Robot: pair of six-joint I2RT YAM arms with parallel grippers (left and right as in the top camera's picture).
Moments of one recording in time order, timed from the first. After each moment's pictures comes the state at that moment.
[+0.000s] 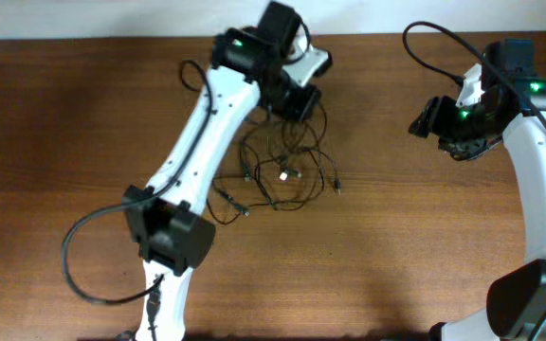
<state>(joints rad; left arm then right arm) -0.45 2.21 2.36 -1.36 0.39 0.09 -0.10 1.71 1.63 -1.20 -0.30 0.33</state>
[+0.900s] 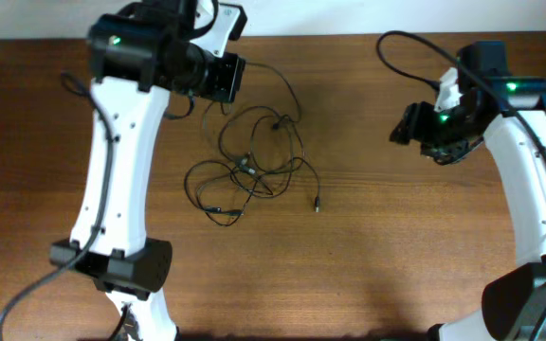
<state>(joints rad) -0.24 1.97 2.43 -1.50 0.29 0.03 0.00 1.71 1.63 -1.23 -0.30 0.33</state>
